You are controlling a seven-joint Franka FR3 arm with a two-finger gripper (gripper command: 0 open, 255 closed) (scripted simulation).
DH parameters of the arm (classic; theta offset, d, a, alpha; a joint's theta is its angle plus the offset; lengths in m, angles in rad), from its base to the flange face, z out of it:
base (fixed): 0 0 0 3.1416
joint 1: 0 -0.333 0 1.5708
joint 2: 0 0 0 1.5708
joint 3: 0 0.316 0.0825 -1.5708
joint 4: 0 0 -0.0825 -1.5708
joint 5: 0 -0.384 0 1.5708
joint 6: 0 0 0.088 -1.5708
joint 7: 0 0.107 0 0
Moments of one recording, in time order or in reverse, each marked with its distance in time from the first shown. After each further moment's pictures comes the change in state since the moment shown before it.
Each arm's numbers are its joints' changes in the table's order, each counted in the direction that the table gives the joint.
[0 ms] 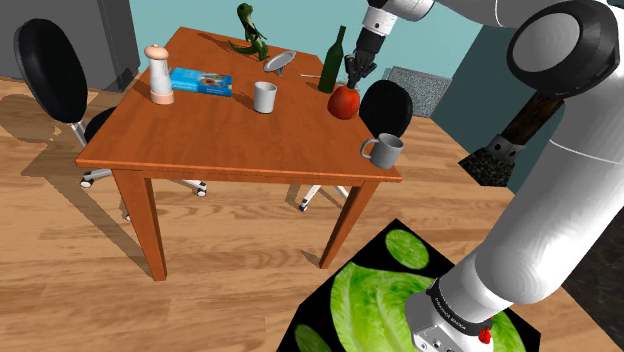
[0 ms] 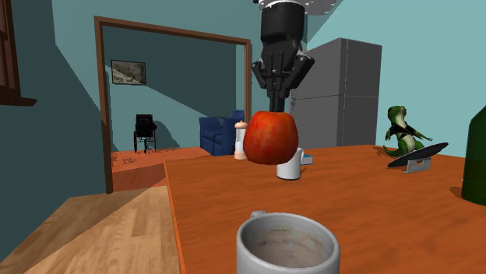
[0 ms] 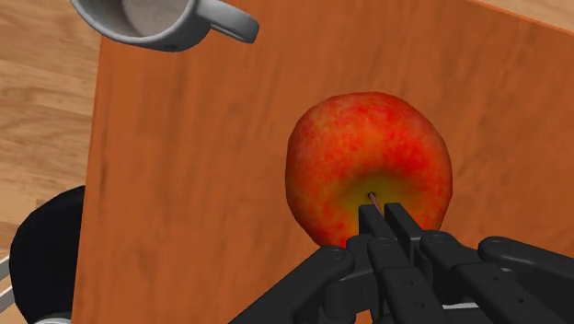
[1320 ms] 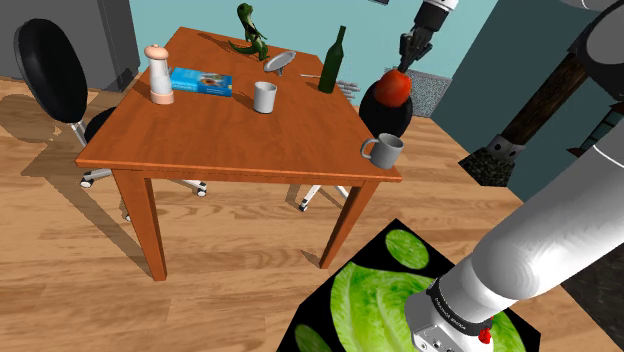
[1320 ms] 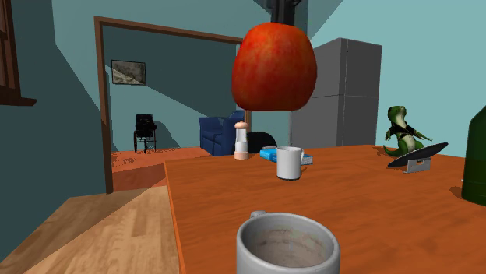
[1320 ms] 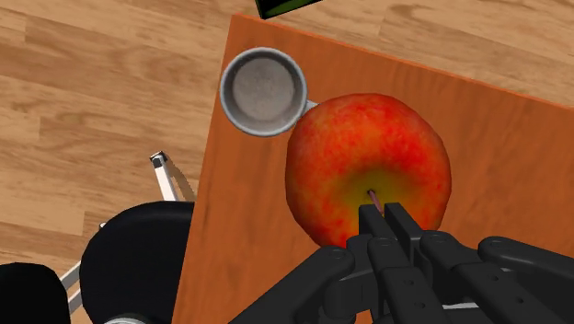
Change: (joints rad) arm 0.083 -0.238 -0.074 0.050 0.050 0.196 -0.136
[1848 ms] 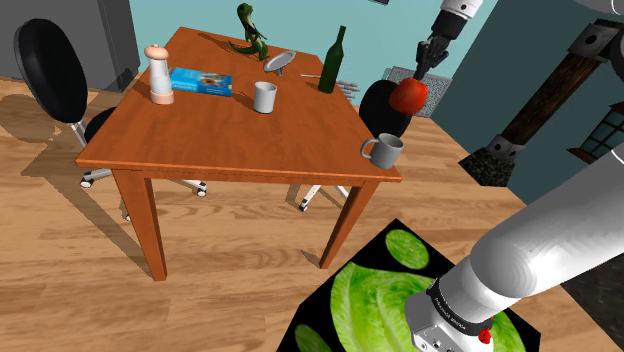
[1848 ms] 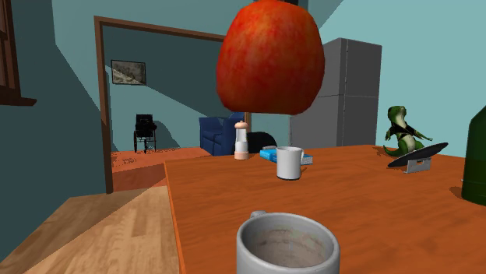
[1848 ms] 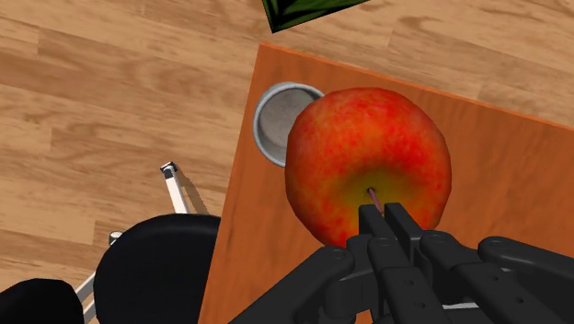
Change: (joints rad) arm 0.032 -0.094 -0.031 0.115 0.028 -0.019 -0.064
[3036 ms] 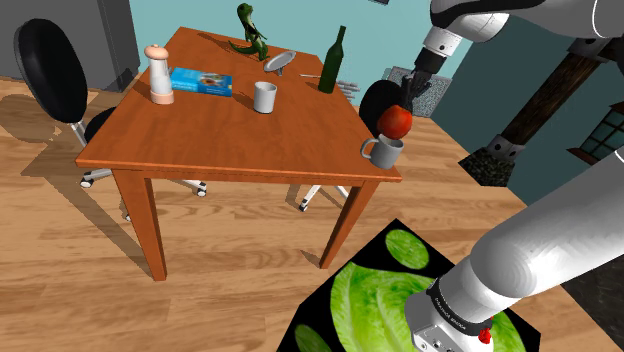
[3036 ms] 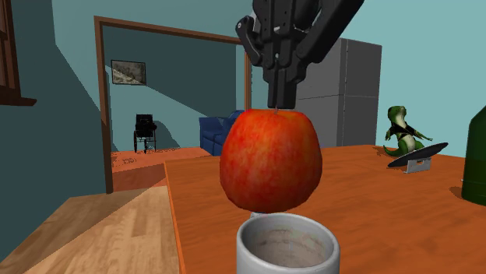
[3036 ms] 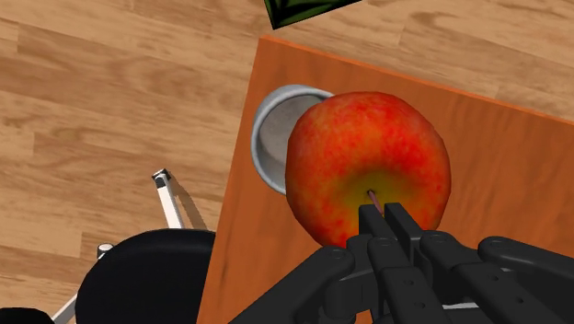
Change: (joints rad) arm 0.001 -0.017 0.000 0.259 0.003 -0.242 -0.015
